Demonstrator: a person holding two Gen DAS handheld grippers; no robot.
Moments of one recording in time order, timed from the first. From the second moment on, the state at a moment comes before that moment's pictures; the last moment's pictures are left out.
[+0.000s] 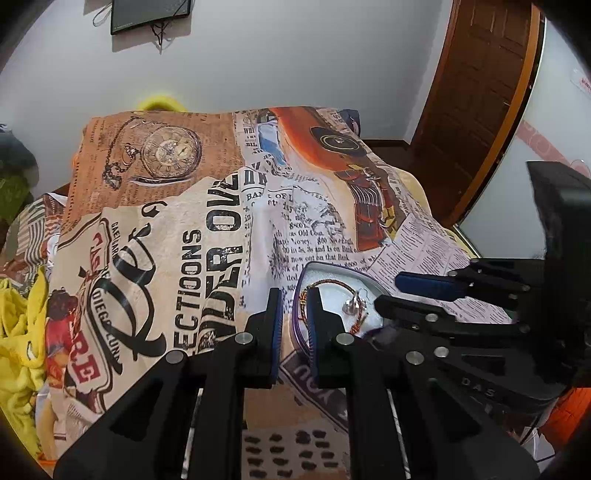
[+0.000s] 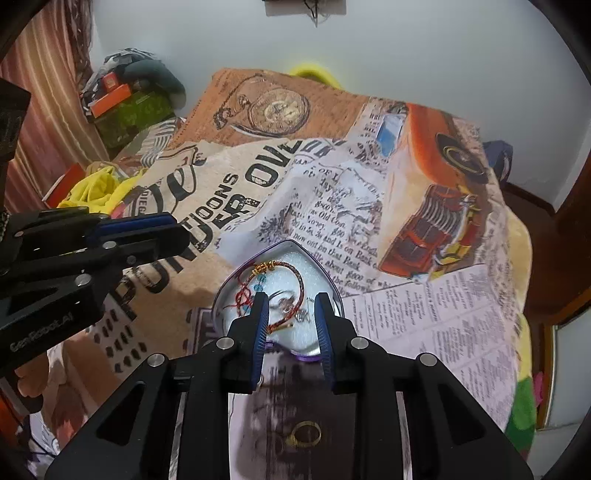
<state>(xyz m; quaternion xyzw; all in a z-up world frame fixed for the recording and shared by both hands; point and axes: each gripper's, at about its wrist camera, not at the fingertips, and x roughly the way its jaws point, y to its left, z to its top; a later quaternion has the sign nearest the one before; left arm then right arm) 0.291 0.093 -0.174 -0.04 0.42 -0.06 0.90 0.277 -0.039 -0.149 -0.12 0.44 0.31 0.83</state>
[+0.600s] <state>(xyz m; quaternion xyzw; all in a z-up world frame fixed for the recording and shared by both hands) 0.240 0.064 -0.170 -0.02 0.44 -0.06 0.90 0.224 -0.088 -0.116 -0.11 0.40 0.27 0.87</state>
